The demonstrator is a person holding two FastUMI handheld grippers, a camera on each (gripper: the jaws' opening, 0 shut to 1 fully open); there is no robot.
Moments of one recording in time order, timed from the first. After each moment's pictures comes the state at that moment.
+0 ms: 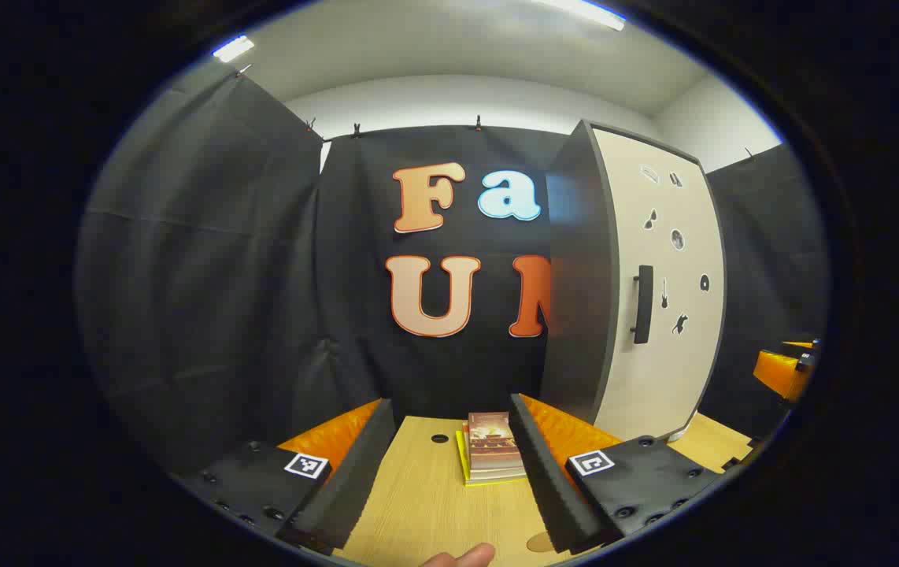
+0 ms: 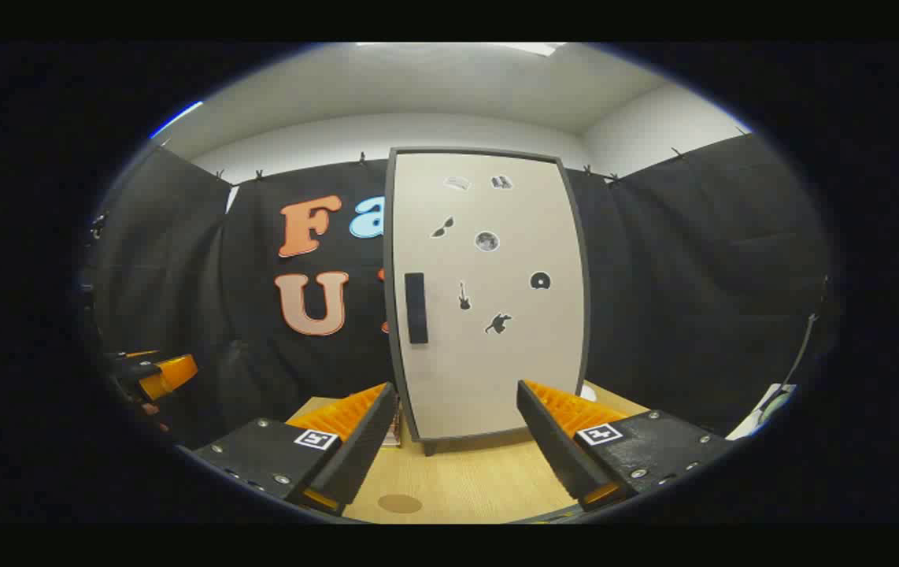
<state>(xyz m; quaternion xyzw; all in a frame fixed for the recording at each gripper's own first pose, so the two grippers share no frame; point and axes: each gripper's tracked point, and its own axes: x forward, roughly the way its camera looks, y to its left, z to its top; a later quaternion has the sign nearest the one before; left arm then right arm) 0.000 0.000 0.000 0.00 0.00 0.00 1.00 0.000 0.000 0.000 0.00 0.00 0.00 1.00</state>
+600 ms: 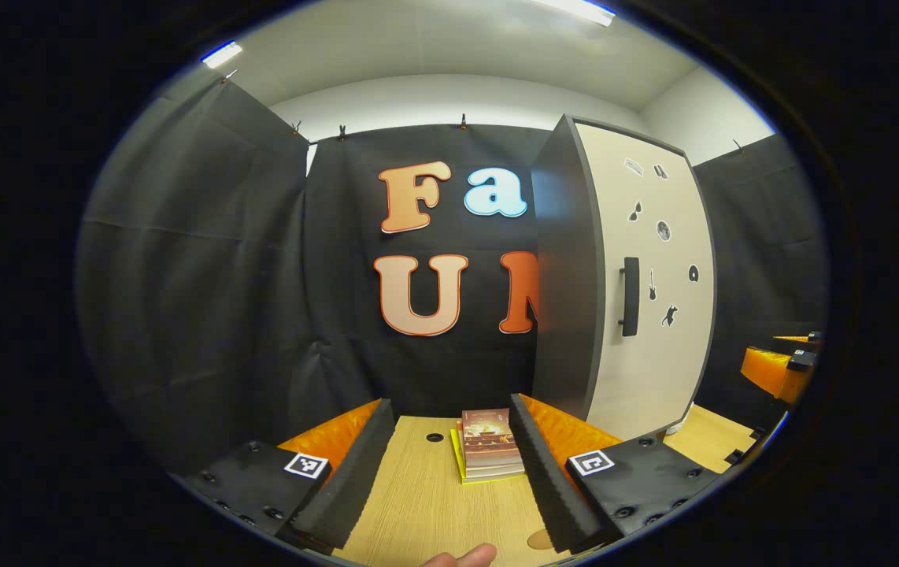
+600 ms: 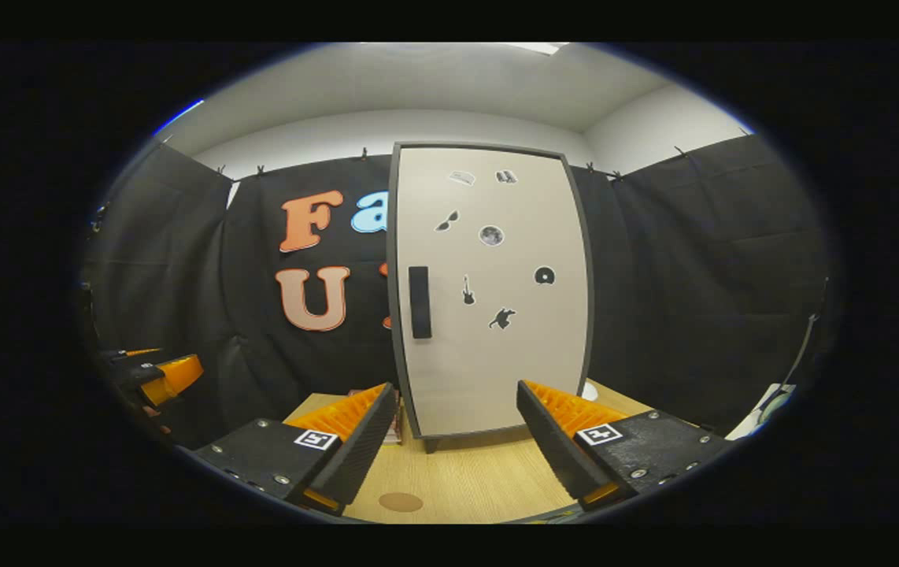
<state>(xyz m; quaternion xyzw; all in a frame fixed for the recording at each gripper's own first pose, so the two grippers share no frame) 0.001 -0.008 -0.005 0.02 0.00 -0.01 1.00 0.005 0.007 -0.009 -0.01 0.01 0.01 1.00</state>
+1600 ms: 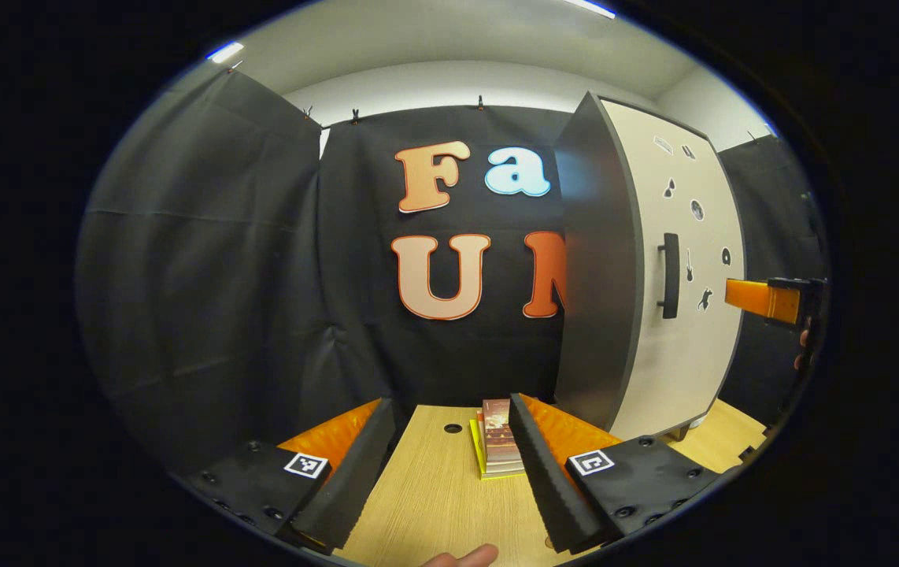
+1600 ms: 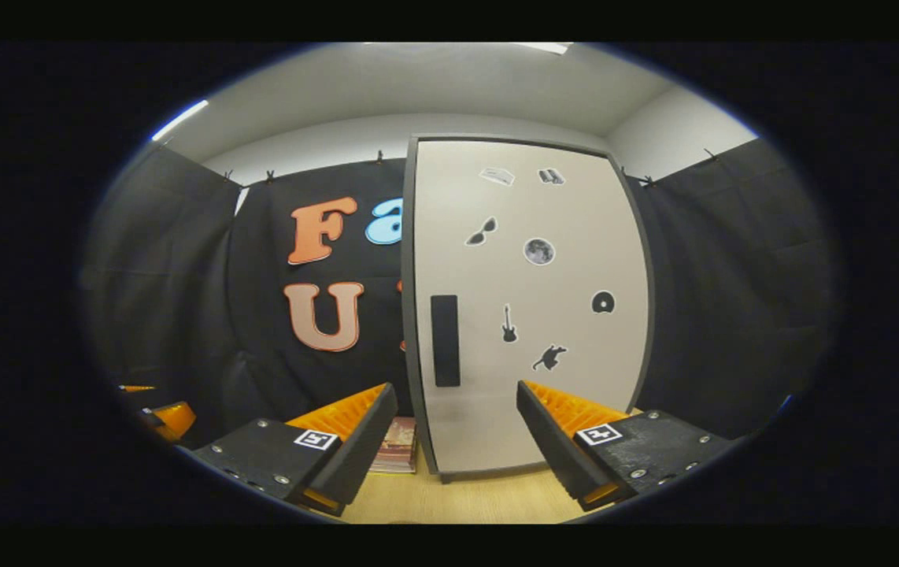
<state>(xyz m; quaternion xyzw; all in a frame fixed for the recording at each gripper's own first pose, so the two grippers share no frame) 0.045 0.023 -0.036 0.02 0.03 0.03 1.00 0.138 0.043 0.039 0.00 -0.02 0.05 1.00</state>
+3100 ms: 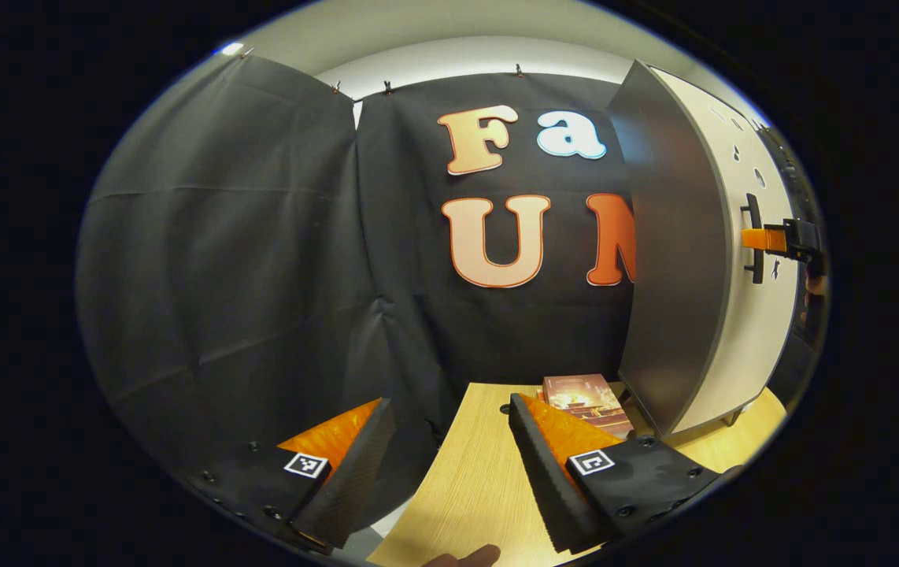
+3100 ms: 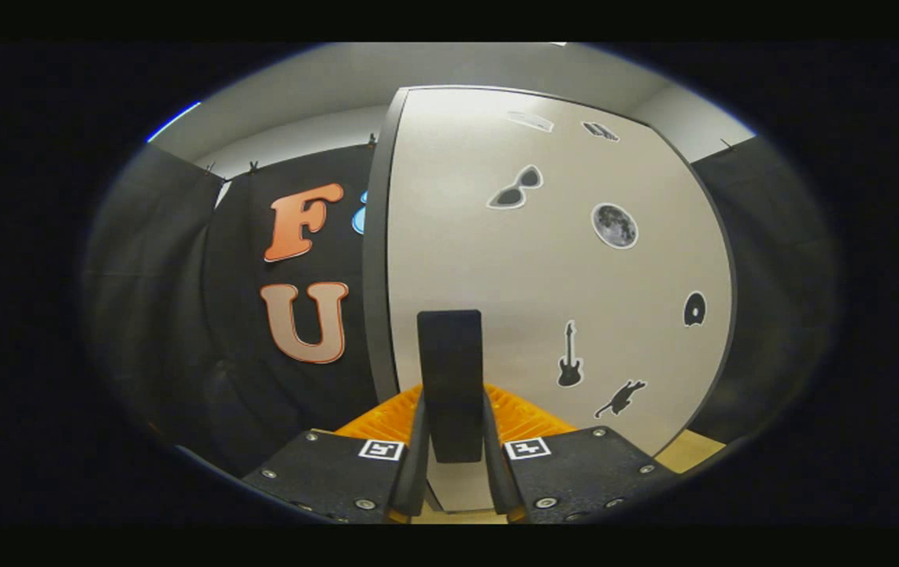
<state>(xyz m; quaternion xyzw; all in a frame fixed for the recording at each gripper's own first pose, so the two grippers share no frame) 0.077 0.101 -0.081 0.03 0.08 0.10 0.99 0.275 0.064 0.040 0.01 -0.01 0.05 1.00</state>
